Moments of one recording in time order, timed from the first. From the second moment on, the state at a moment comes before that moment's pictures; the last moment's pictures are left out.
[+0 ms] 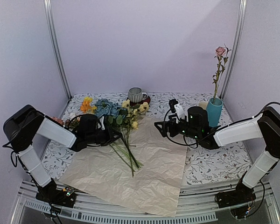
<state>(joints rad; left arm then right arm) -0.57 1.72 0.61 0.62 0.33 -0.89 0.75 1.63 0.75 0.61 -0.04 0.18</state>
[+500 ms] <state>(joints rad) -0.57 1.49 0.57 0.46 0.21 -0.84 0.75 1.63 0.75 0.61 -0.04 0.17</state>
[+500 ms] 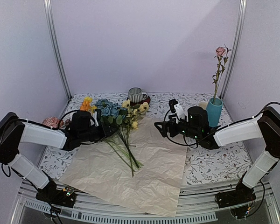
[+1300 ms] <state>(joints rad) -0.57 1.72 0.69 0.46 0.26 -0.84 0.75 1.63 0.75 0.60 -0.04 0.17</state>
